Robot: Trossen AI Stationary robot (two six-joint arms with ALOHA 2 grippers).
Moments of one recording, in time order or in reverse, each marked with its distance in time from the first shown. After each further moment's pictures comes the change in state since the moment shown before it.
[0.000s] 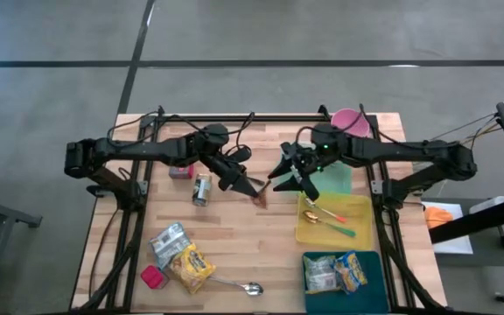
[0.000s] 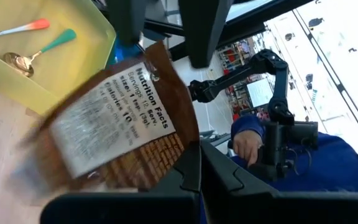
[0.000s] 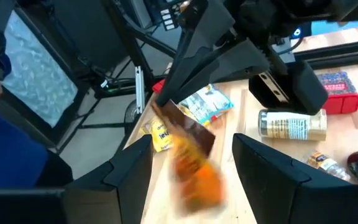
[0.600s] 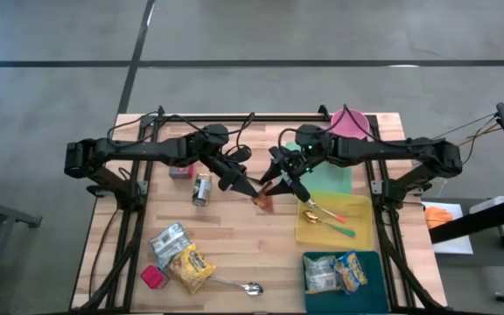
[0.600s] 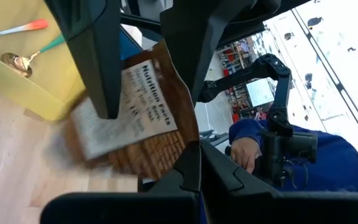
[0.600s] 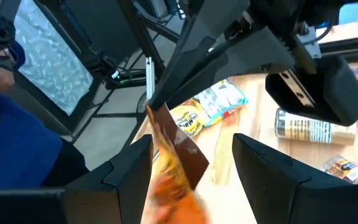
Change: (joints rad) left arm 0.000 0.000 0.000 0.004 0.003 0.000; right arm 0.001 0.120 0.068 0.016 -0.081 -0.019
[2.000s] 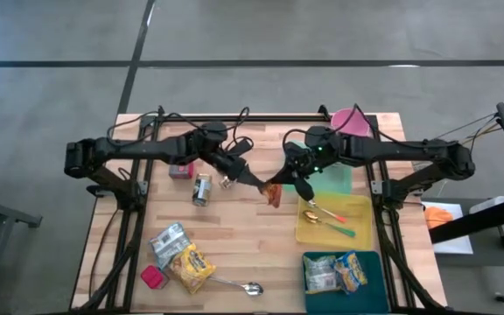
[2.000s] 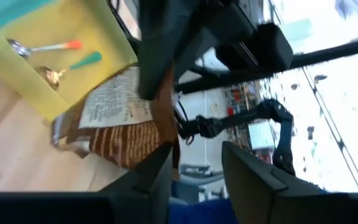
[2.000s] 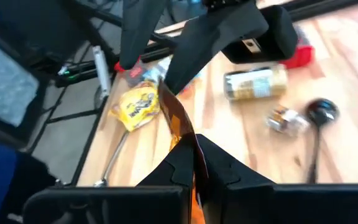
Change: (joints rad) left arm 0.028 0.000 0.000 0.032 -0.144 -0.195; right arm 0.018 -0.124 -0.020 -0.225 0.242 0.057
